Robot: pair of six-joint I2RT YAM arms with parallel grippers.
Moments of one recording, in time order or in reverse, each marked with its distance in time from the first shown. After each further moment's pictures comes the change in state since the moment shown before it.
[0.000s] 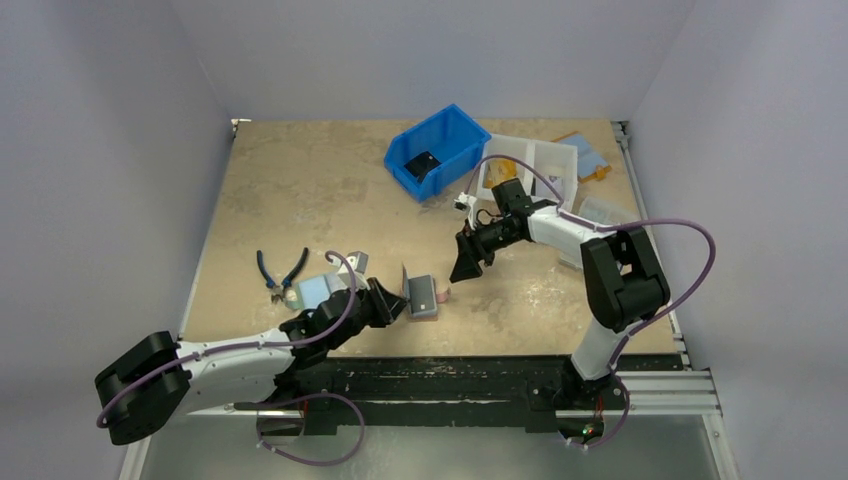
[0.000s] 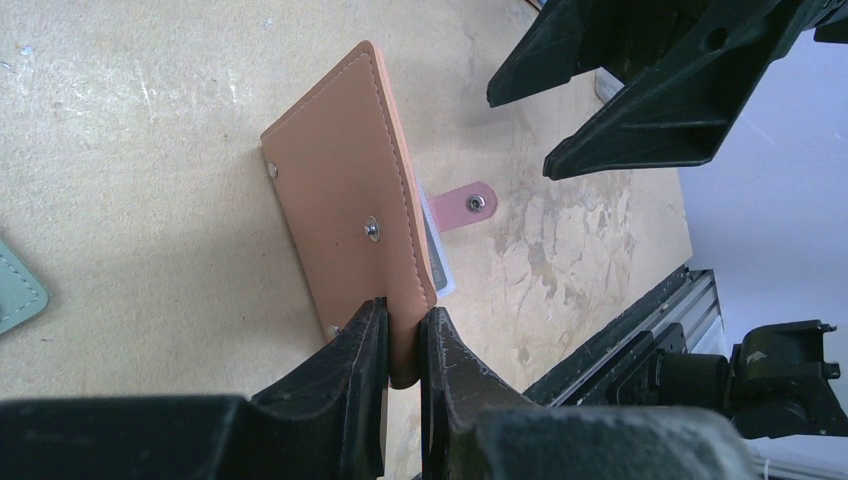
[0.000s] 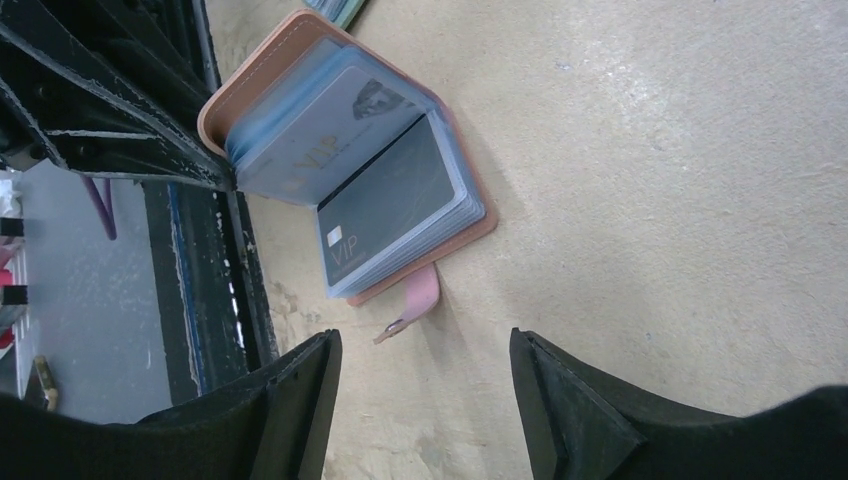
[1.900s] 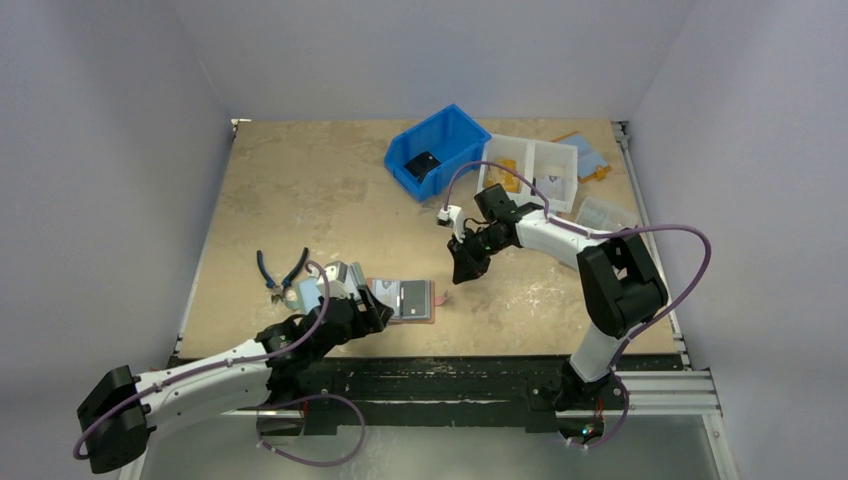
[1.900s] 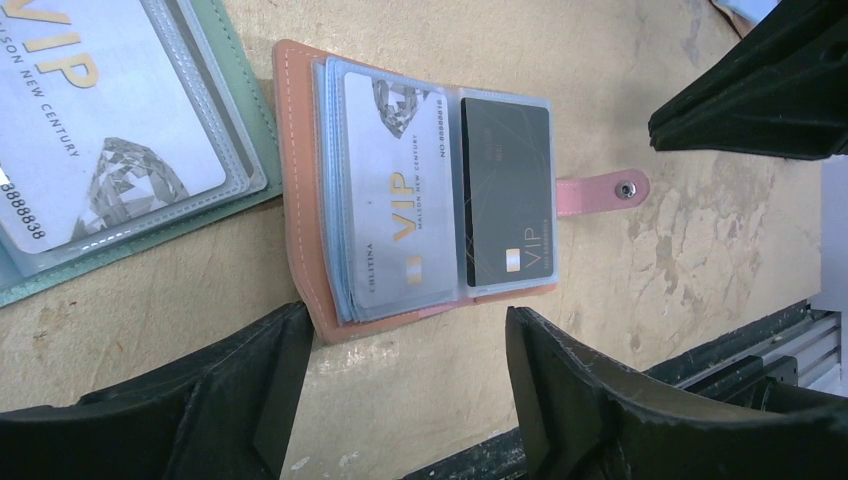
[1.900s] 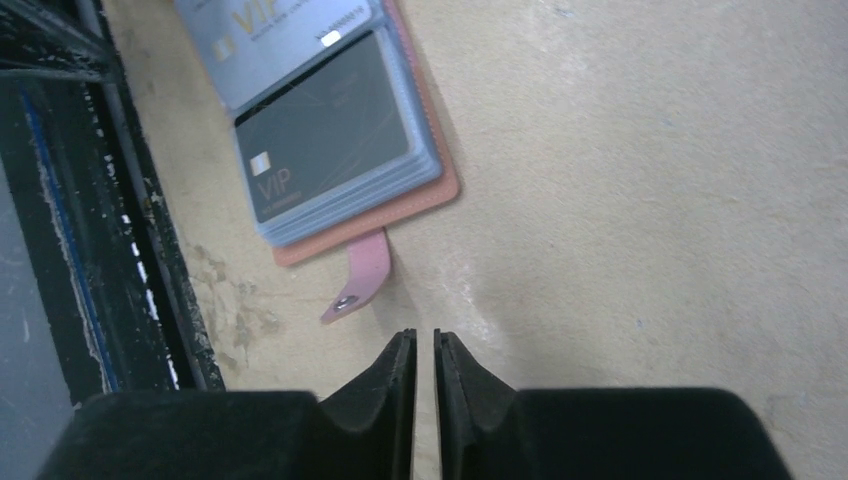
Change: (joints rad) left arm 0.000 -0.285 -0.003 -0.514 -0.122 -0.072; right arm 0.118 -0.021 0.012 -0.048 0.264 -0.075
